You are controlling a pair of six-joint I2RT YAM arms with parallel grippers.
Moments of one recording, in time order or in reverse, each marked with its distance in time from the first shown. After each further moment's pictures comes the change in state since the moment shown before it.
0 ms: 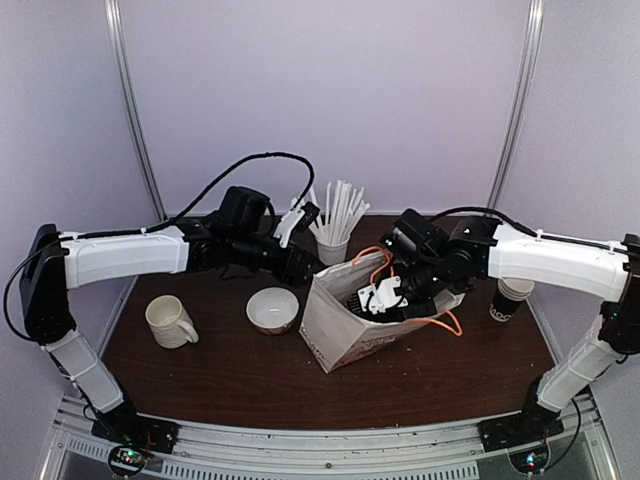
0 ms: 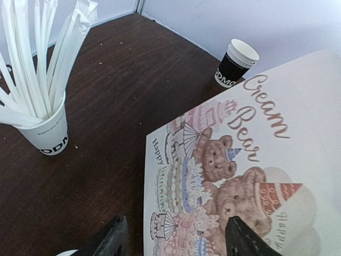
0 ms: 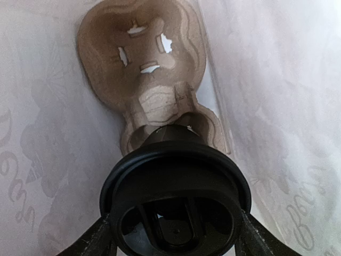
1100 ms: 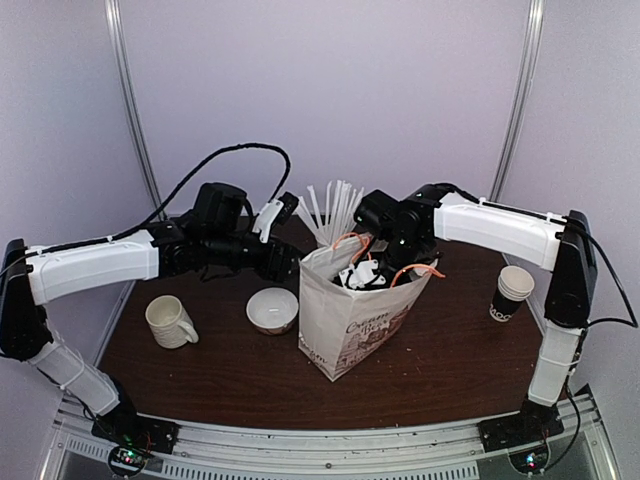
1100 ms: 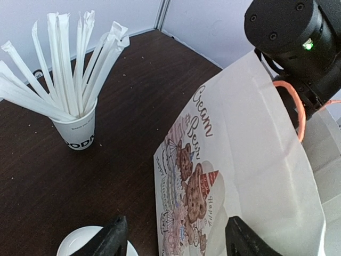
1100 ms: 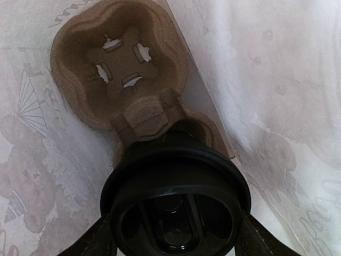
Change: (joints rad) left arm -0.005 -0.177 -0.087 -0.021 -0.116 -0.034; right arm -0.127 0.370 0.411 -0.304 -0.219 -0.053
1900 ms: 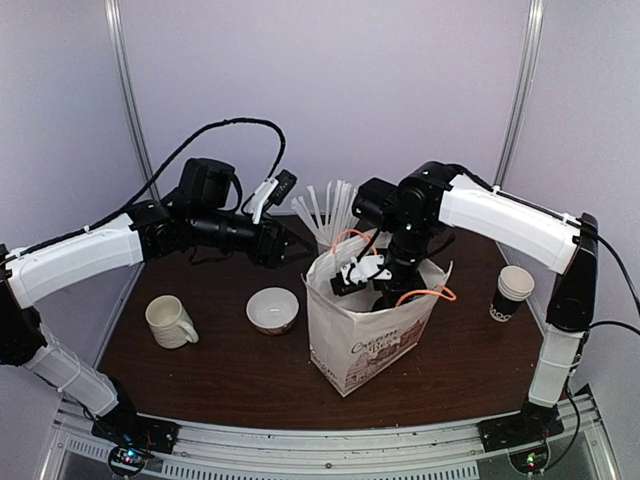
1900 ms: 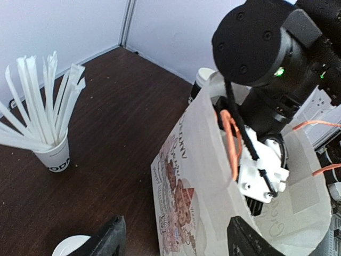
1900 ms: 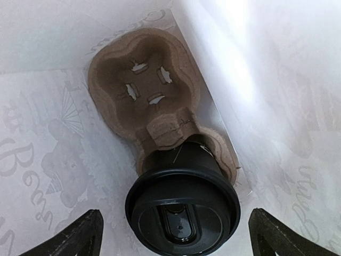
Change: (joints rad) left arm -0.001 -0.053 0.115 -0.133 0.124 0.027; right arm 0.066 -0.013 0.184 -0.300 -0.041 0.151
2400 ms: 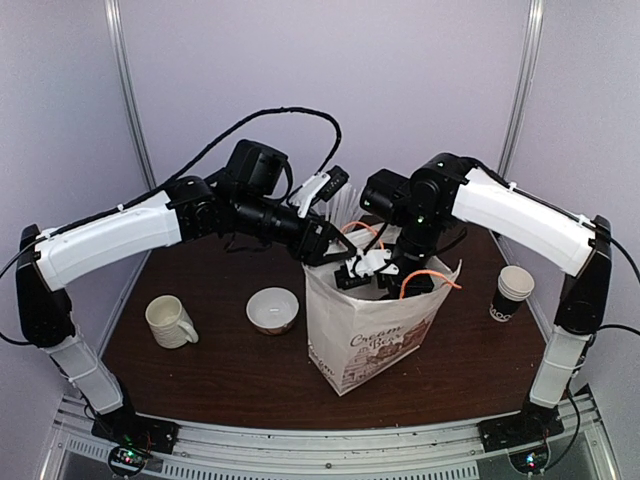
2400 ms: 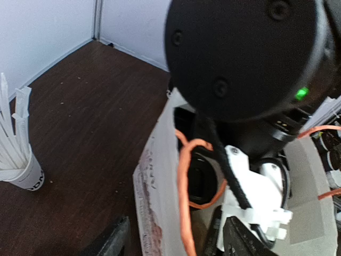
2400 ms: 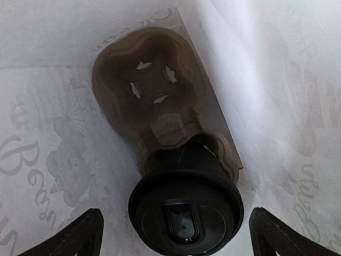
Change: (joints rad) left arm -0.141 0.204 0.328 -0.177 -0.031 0.023; right arm -0.002 -0.054 0.032 -0.042 -0.047 0.044
